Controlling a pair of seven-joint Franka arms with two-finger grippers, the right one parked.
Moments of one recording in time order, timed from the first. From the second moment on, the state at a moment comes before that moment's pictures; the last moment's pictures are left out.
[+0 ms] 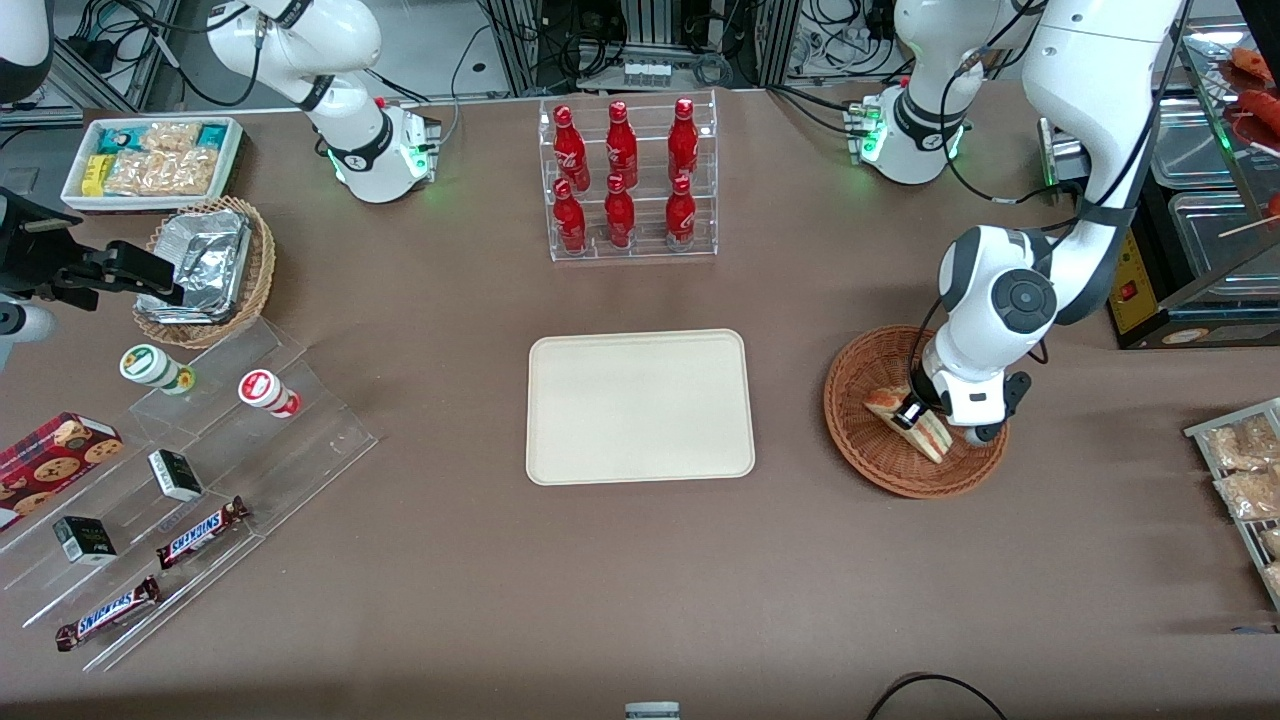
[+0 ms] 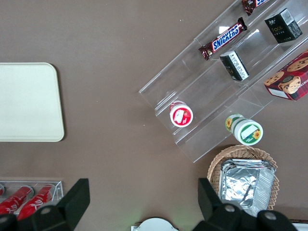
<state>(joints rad) -0.03 0.29 -0.17 -2.20 0.08 2.51 -1.07</state>
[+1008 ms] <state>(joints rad) -0.23 0.29 -0.23 -1.67 0.12 1.89 -1.04</state>
